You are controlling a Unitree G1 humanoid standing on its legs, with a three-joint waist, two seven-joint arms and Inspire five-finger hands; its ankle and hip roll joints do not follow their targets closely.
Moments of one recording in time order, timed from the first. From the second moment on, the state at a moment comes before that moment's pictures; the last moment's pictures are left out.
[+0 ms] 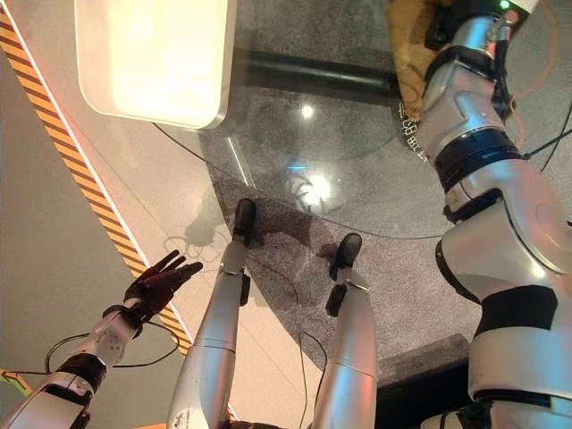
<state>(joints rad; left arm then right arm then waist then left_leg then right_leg) -0.39 0.48 -0.30 0.93 -1.11 -0.04 -0.19 -1.58 -0.71 0.95 1.04 -0.12 0.36 -0.56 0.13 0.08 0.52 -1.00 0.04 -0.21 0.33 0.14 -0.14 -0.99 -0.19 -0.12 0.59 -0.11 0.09</state>
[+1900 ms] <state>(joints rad) -0.39 0.37 -0.21 0.86 -1.05 -0.30 0.00 -1.38 -0.59 0.88 0.53 -0.29 0.36 -0.41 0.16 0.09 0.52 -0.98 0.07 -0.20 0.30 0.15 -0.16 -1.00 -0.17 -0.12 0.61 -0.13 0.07</state>
